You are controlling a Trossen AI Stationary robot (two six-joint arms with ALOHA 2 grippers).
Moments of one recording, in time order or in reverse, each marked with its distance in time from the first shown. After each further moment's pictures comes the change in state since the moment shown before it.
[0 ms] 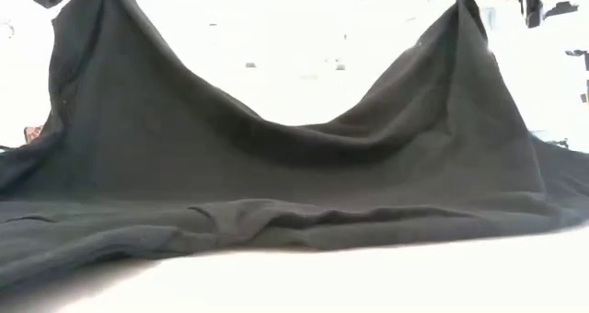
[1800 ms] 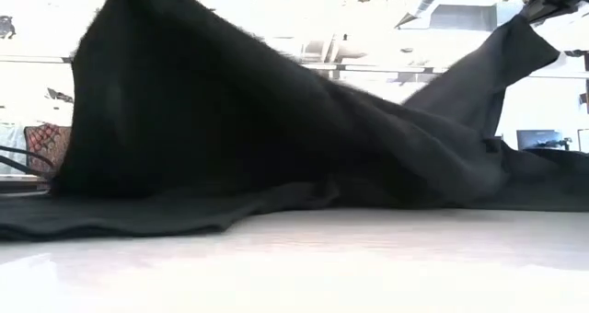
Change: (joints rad) left arm 0.083 0.601 0.065 0.422 0.436 1.373; right arm -0.314 0.015 0.193 -0.543 0.316 -0.132
